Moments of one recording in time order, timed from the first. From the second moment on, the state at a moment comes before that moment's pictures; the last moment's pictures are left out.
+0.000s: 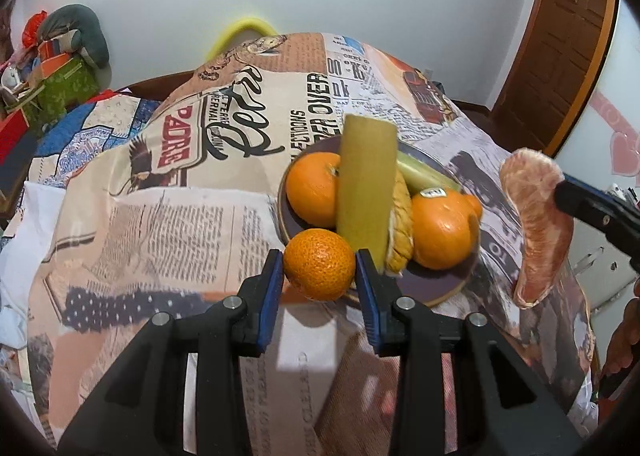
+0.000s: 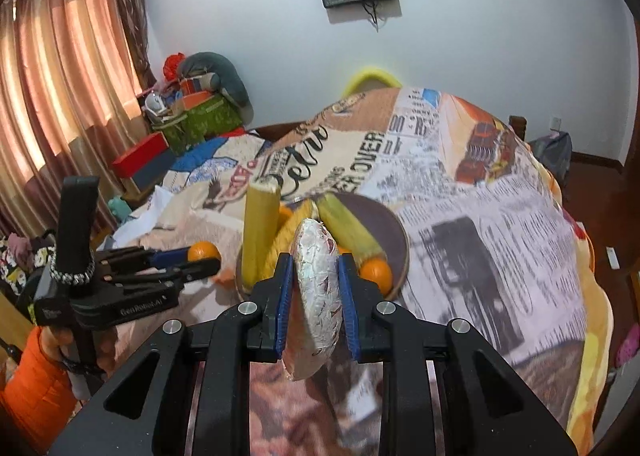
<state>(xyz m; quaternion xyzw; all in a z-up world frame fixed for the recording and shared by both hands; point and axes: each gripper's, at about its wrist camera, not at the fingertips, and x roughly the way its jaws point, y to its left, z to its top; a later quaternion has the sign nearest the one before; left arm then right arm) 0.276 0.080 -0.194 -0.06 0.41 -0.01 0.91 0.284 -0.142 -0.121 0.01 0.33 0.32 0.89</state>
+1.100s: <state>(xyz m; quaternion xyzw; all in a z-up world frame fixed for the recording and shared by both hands) 0.320 0.098 -0.223 -0.06 0.44 0.00 0.90 0.357 -0.086 -0.144 -0.02 0.39 0.30 0.87</state>
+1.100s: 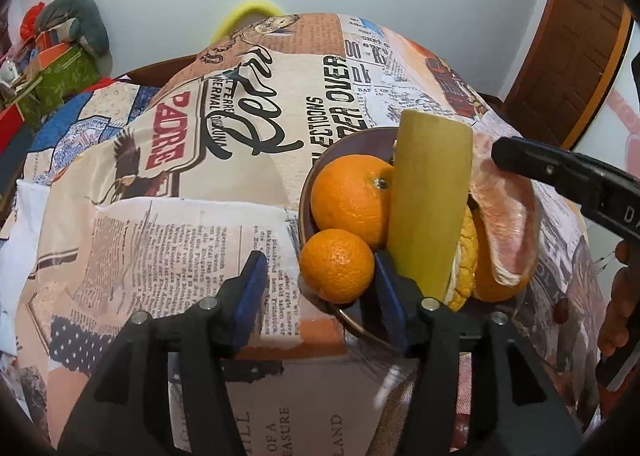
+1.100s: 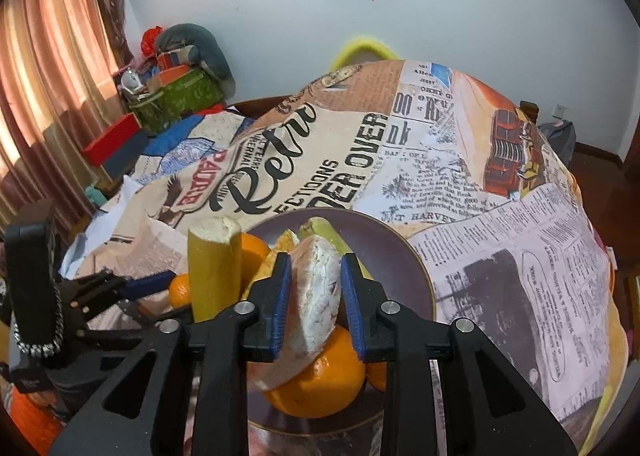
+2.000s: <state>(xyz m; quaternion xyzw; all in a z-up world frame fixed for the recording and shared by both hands) 0.229 0.058 -0.139 -0.05 0.37 -0.02 0.93 0.268 -0.160 -0.094 -0.02 0.34 0.27 0.90</state>
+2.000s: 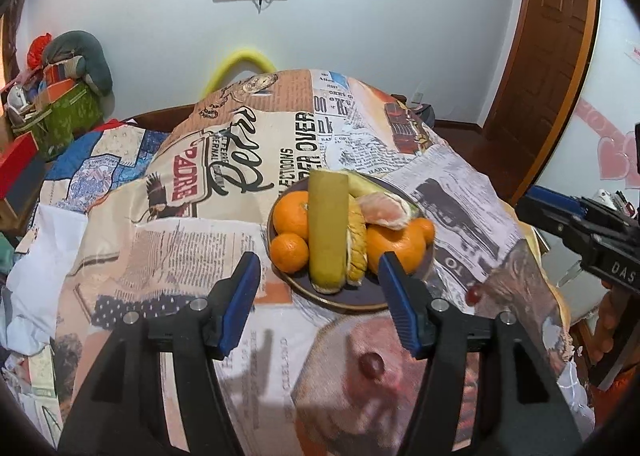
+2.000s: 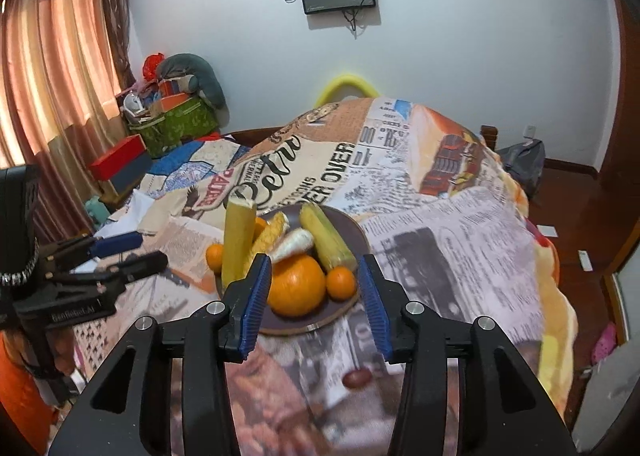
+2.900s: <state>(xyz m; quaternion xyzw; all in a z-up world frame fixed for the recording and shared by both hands) 0.216 0.017 -0.224 -0.05 0.46 -0.06 0.88 0.248 -0.188 -0.183 -0.02 0.43 0.24 0.87</state>
